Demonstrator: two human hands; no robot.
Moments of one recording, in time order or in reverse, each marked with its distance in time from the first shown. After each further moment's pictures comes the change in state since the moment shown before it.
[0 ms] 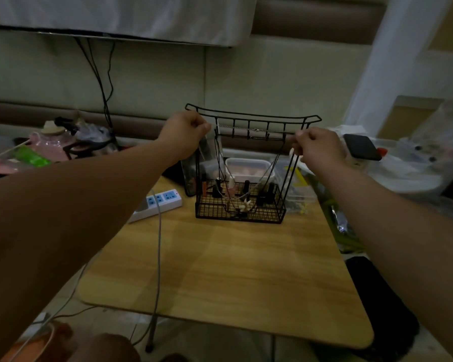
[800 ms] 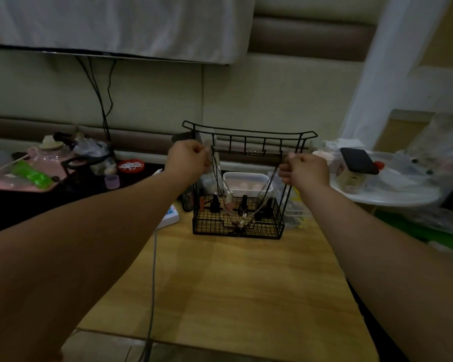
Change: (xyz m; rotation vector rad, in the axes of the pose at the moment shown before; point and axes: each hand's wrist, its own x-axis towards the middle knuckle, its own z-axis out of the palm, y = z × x) left_hand -0.001 -0.010 0.034 -0.254 0.058 -0.152; right_hand 0.008 0.015 0.031 0.381 0.031 0.240
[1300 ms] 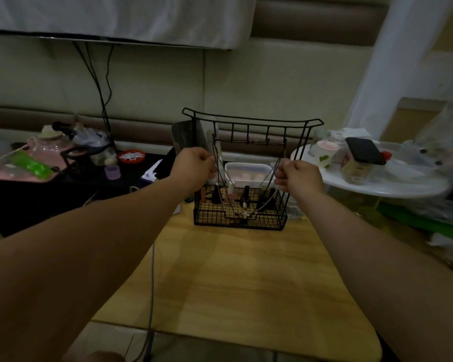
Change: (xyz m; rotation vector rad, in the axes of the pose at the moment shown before) left_hand -0.014 -0.030 0.018 0.000 -0.095 -0.047; right_hand -0.007 0.044 0.005 -0.053 -0.094 0.019
